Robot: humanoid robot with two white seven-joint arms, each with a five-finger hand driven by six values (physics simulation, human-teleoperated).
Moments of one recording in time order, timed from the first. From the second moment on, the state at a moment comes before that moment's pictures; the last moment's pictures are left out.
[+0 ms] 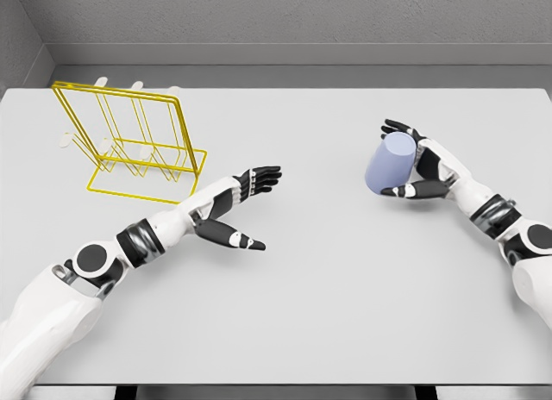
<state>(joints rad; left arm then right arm) -0.33 0.45 -0.64 -1.42 0.50 -0.23 -0.46 -0.53 -0.51 0.64 -0.79 -0.80 -0.54 0.61</state>
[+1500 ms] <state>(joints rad) -0.35 0.41 -0.64 -1.34 0.50 -0.25 -0.46 -0.57 -0.50 0.72 -0.98 -0.77 -0.55 0.61</state>
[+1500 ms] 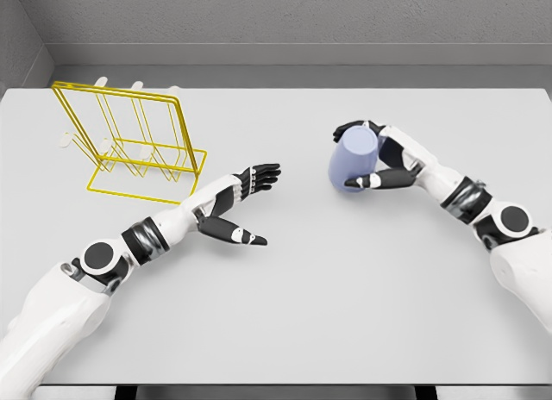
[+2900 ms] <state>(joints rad) -0.35 0.44 -0.59 -1.33 0.50 -0.24 -0.46 -0.55 -0.38 0.82 -0.97 -0.68 -0.55 0.61</state>
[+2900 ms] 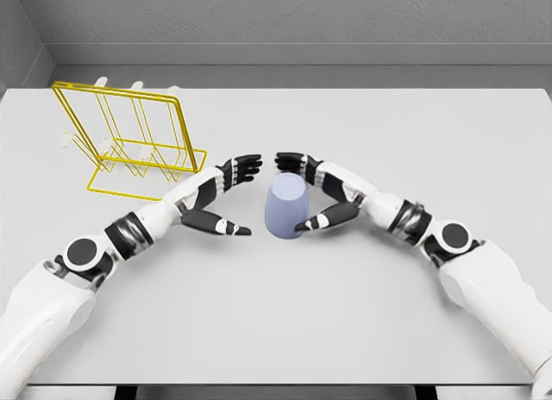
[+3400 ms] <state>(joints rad) -0.35 0.36 -0.60 -1.33 0.50 -0.25 -0.46 -0.60 -0.64 0.66 -0.92 -0.68 -0.61 0.61</state>
